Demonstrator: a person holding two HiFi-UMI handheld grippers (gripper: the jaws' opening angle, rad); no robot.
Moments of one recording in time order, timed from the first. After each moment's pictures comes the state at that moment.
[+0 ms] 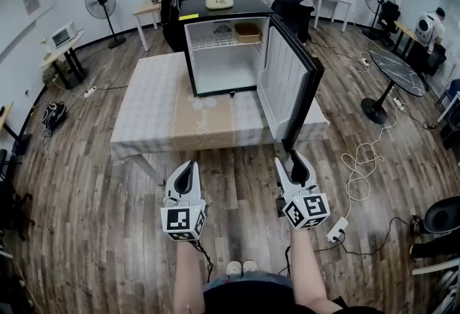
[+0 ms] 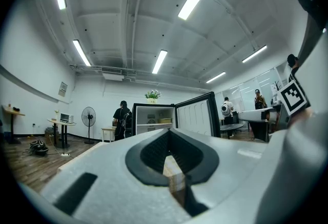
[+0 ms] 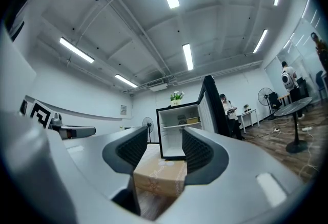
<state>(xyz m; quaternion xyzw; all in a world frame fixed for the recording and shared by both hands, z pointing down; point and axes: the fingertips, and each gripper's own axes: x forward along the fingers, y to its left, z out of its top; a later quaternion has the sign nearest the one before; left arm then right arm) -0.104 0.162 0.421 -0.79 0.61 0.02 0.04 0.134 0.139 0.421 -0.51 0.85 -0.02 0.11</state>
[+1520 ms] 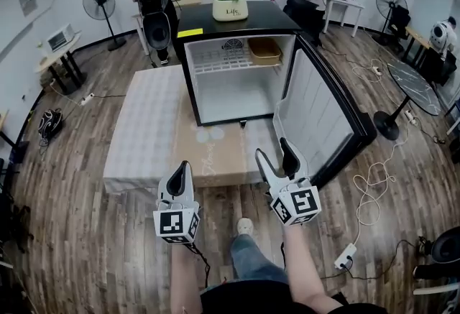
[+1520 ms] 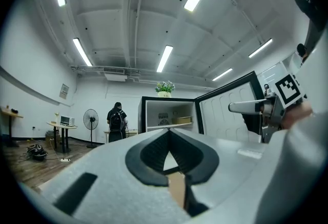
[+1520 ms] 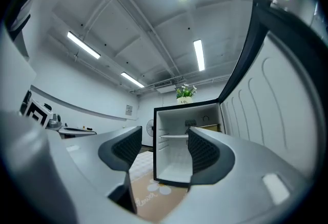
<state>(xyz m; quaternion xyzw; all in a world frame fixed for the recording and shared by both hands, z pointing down) -0.165 -0.059 0.431 -0.78 0.63 0.02 0.06 0.042 -0.099 0.401 -0.47 0.87 0.03 0.11</state>
